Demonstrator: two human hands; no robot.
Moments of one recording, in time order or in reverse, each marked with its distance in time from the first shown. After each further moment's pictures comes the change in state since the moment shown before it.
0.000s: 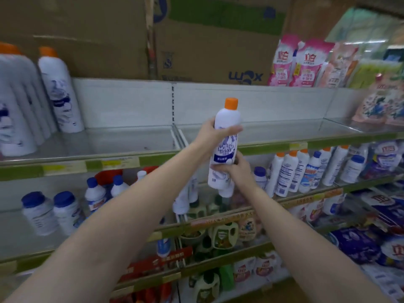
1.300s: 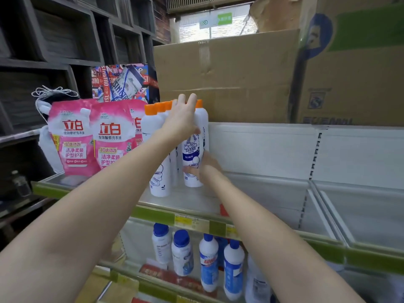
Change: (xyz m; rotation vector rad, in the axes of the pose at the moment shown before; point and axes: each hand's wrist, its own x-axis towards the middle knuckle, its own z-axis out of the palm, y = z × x) left_hand 0.009 0.126 -0.400 1.502 0.746 0.006; right_hand 0.147 -0.098 0.449 -0.369 -0.636 -0.183
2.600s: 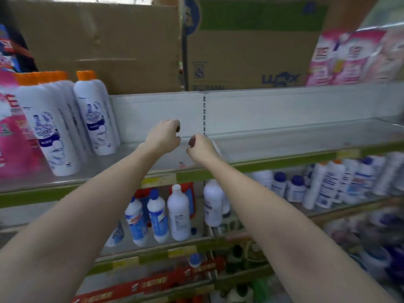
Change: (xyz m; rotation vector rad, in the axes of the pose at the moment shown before) left_hand -0.113 0.156 0.091 -0.174 -0.275 0.314; right_hand -0.194 0.083 -0.152 -0.281 0.422 0.258
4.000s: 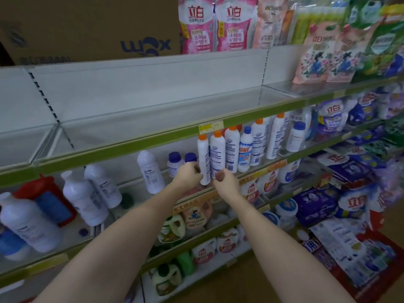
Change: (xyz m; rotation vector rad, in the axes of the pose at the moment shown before) left_hand -0.036 0.439 0.295 -0.491 -0.438 -0.004; right_hand -0.136 0.468 -0.217 0.189 0.207 0.449
